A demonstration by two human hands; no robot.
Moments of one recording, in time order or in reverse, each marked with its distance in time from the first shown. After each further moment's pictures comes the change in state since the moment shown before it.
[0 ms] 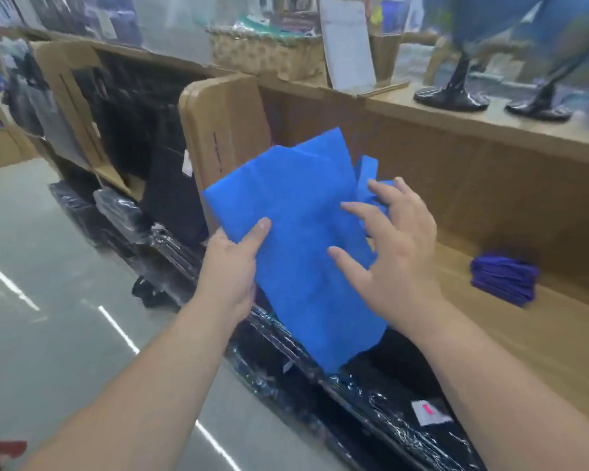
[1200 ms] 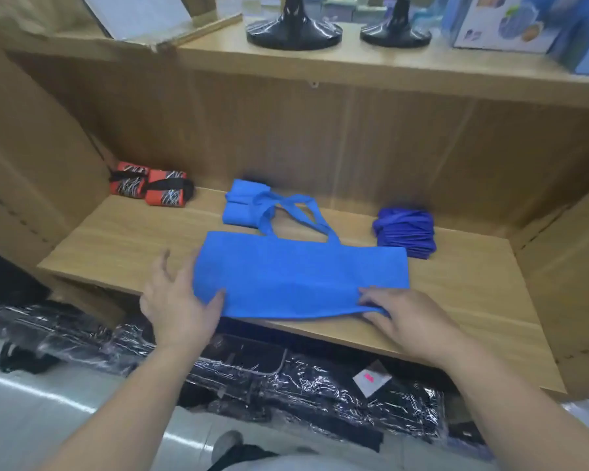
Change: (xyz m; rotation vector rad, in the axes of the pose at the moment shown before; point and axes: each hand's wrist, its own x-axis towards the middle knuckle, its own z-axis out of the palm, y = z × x) left_hand 0.112 -0.183 0.025 1.461 -0.168 0.368; right_hand -0.136 0.204 -0.030 -0.148 -0.734 0.568
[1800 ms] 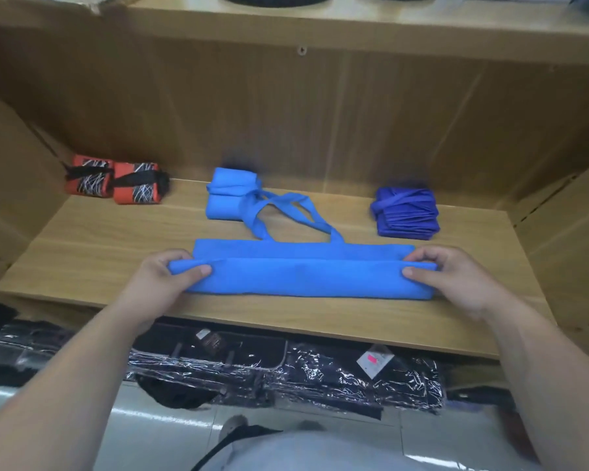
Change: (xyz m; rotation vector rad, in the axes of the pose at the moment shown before) left_hand 0.081 -0.034 0.003 -0.635 -0.617 -0.120; right_hand 0.010 0.040 -0.025 0.796 0.142 0.465
